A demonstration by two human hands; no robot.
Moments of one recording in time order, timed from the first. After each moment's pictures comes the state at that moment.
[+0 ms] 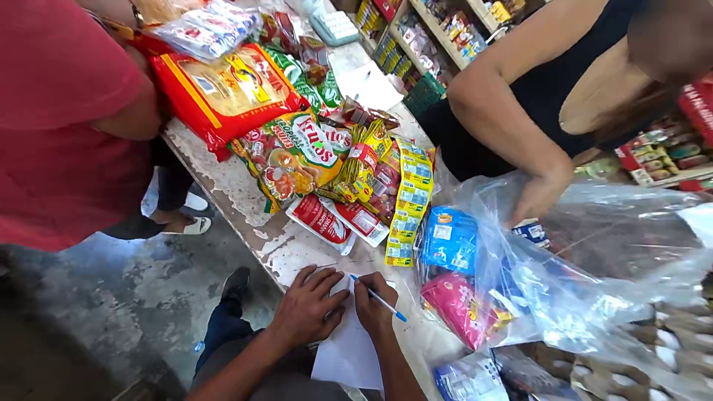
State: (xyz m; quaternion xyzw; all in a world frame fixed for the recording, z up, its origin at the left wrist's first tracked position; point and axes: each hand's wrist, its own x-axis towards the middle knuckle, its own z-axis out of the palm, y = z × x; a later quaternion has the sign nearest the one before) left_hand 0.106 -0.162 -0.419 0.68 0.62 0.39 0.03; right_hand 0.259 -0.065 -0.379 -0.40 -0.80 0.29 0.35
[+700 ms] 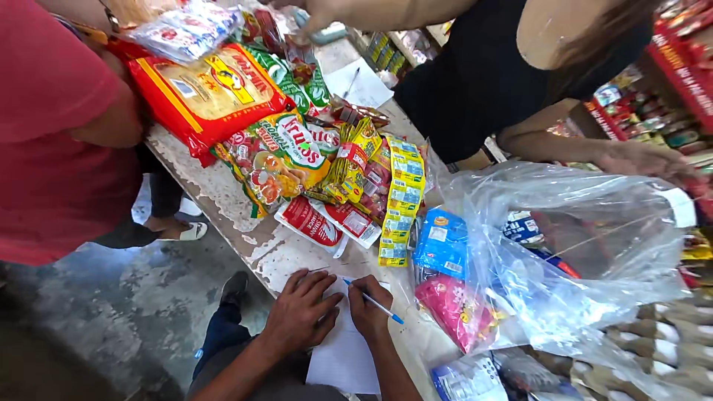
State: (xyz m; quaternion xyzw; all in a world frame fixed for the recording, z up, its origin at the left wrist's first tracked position) left_hand 0.105 -0.162 -0.419 0.69 0.62 0.38 0.02; right_hand 0.260 -0.066 -0.379 -0.39 -0.79 0.31 0.36
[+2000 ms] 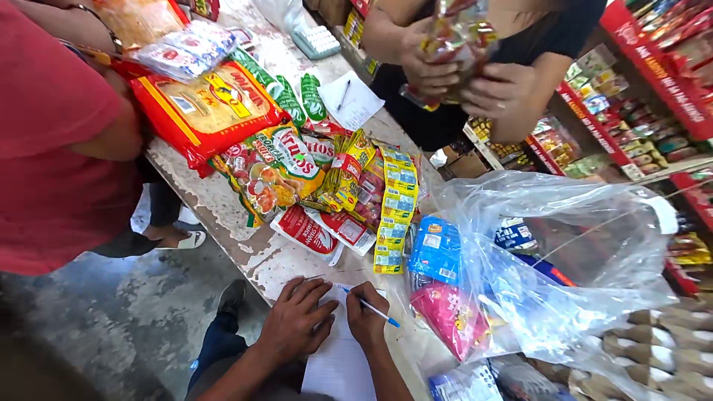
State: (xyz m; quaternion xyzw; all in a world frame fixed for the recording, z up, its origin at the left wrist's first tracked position) left_hand 0.106 -0.161 -0.423 0.69 0.62 0.38 0.01; right_hand 0.262 -0.063 -0.381 -0.40 -0.78 0.30 0.38
